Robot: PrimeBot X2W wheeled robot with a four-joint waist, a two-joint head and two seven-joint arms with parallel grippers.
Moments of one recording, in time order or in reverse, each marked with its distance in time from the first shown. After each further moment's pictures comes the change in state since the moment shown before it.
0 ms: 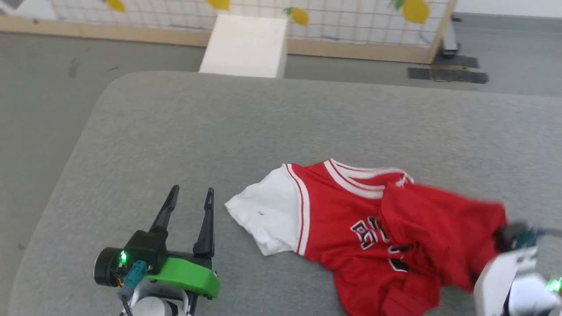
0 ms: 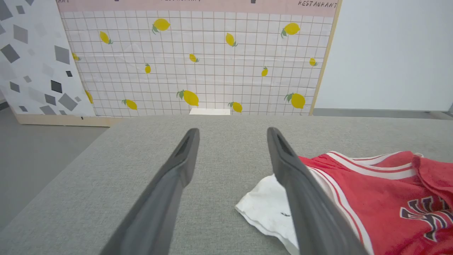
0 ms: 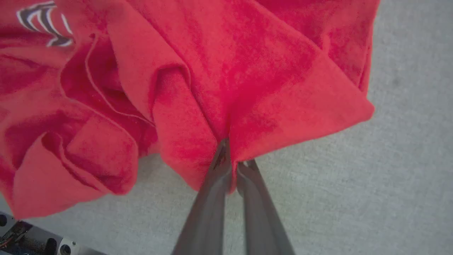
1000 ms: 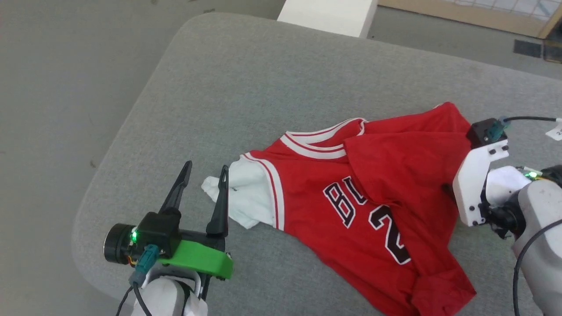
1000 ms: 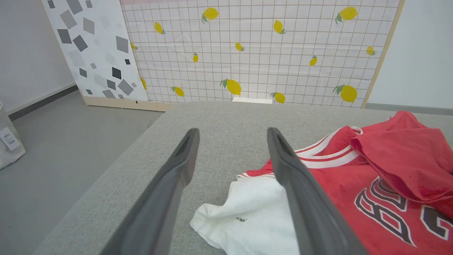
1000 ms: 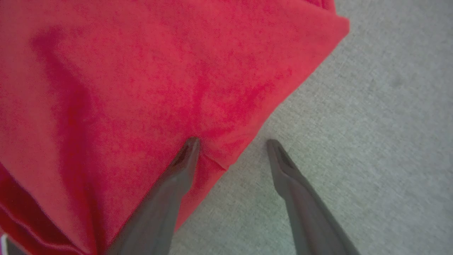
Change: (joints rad) left arm -0.071 0.047 -0.122 -0.046 -0.052 0.092 0.000; right arm -0.572 -0.048 0.256 0.505 0.057 0.000 0.003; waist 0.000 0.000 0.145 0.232
